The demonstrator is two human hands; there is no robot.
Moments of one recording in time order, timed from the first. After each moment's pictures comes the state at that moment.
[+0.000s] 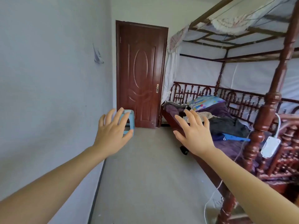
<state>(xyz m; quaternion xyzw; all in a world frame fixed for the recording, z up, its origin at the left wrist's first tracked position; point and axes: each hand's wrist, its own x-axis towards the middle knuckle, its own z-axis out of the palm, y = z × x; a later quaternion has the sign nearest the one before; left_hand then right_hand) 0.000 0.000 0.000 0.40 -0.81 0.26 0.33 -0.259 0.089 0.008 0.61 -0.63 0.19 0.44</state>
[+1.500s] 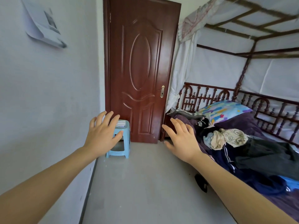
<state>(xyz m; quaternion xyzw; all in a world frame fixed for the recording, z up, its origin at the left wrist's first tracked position) -0.158 -0.751 -0.035 0.43 -0.83 0.20 0.31 -0.418 -0.653 -0.042 0.67 -0.60 0.18 0.39</state>
